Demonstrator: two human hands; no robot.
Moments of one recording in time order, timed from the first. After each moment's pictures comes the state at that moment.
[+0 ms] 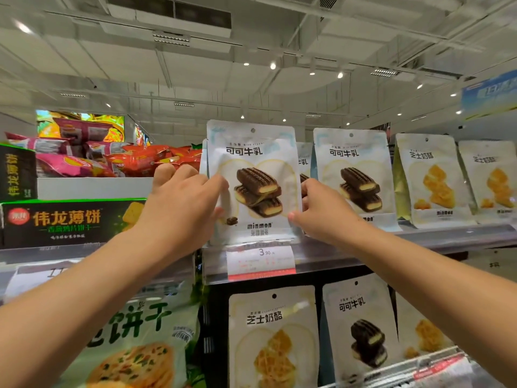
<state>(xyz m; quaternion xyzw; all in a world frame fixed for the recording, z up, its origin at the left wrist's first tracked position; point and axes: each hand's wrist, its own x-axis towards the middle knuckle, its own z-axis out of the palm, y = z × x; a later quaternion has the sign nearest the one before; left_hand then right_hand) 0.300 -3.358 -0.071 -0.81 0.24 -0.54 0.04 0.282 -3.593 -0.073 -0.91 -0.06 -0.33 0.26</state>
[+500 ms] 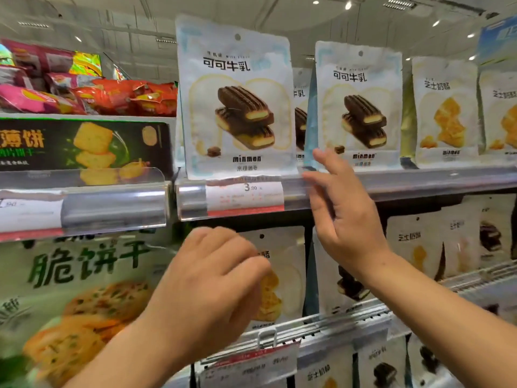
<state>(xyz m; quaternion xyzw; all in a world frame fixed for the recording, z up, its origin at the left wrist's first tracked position) 0.241 -3.394 -0.211 -0.71 0.48 -0.51 -0.08 0.261 -3.619 -0.179 -0.77 -0.23 -0.57 0.18</state>
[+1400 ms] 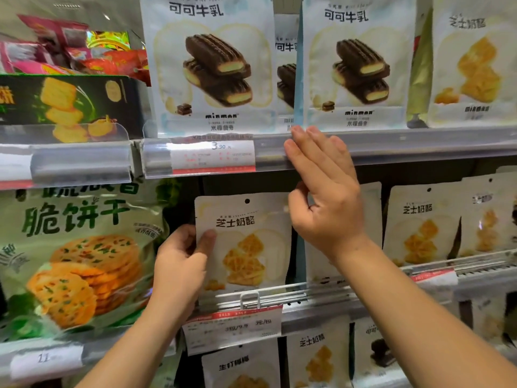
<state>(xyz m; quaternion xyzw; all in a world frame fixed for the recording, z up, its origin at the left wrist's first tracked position) 0.283 -3.422 -0.293 -0.69 0.07 -0.27 -0.66 0.281 -3.630 -0.214 -0.69 -0.28 -0.64 0.19</state>
